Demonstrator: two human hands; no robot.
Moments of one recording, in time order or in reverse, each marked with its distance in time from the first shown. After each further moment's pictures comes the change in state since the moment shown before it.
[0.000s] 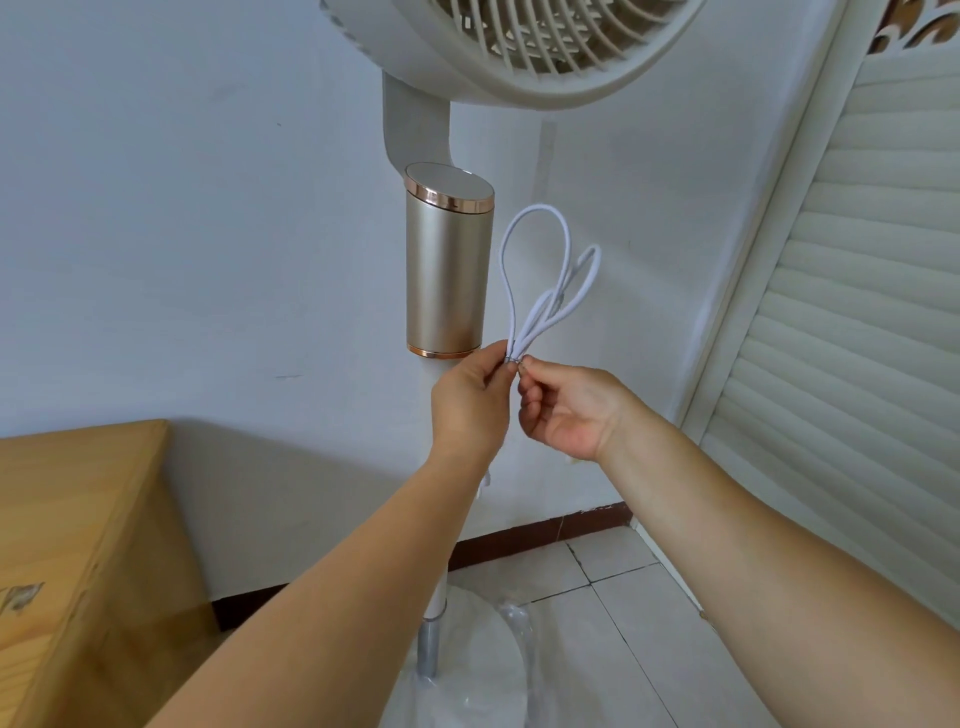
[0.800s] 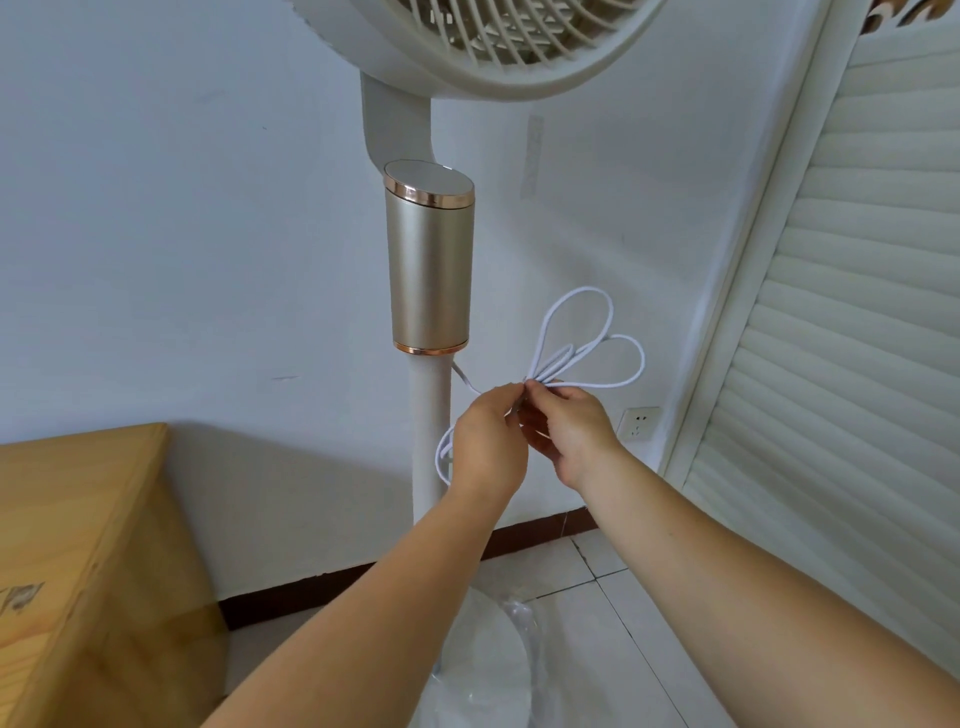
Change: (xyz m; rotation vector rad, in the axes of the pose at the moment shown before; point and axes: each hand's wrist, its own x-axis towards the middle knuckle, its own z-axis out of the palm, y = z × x) left_hand -0.027 -0.017 0.027 0.204 -0.058 -0.045; right_hand 0.027 0.036 -0.031 -0.183 0.175 -0.243
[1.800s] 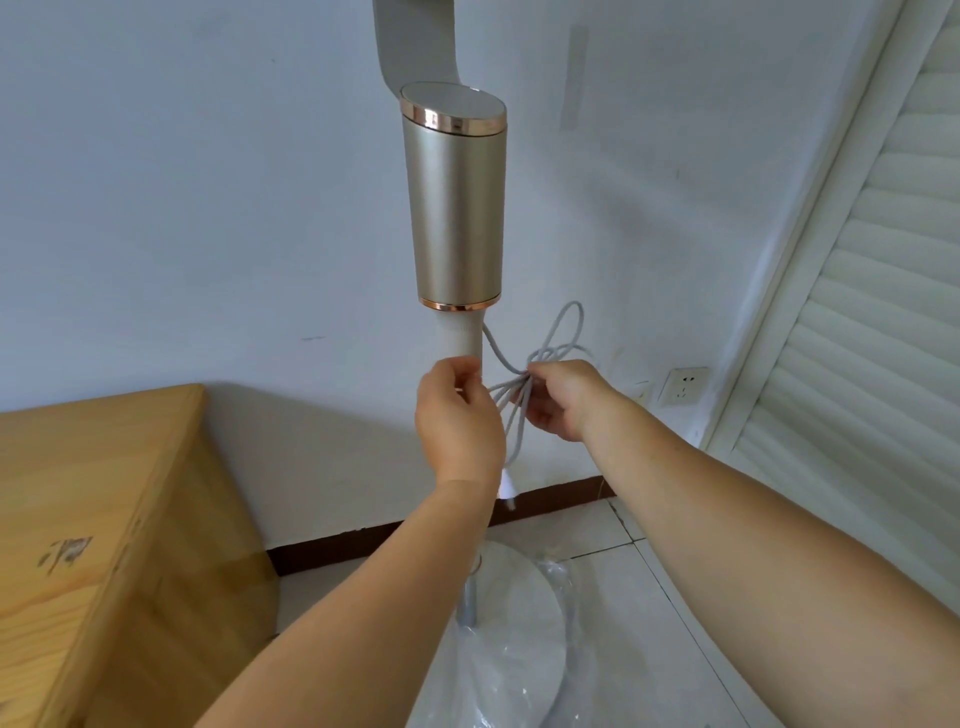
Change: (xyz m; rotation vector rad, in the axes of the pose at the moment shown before) left_hand -0.002 -0.030 -0.023 -0.071 0.423 -0.218; right_hand 0.046 0.023 0.026 -0.073 -0.084 0.347
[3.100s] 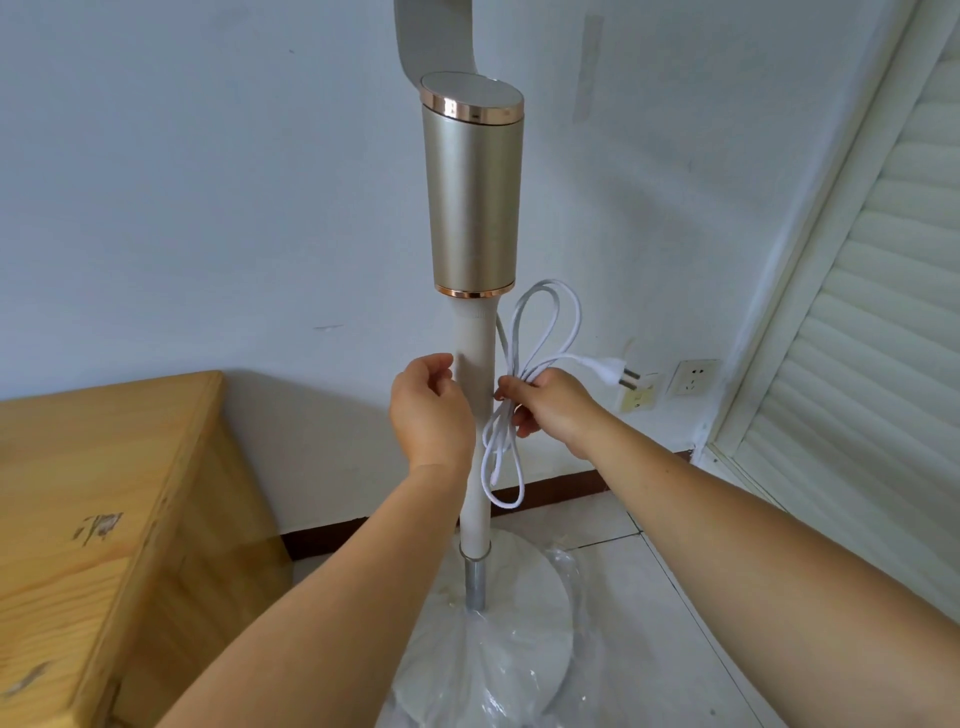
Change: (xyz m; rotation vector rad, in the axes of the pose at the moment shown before) left_hand 0.015 -0.015 -0.025 -0.015 0.034 -0.097; right_hand -0.003 0.033 0.002 -0.588 -0.142 -0.442
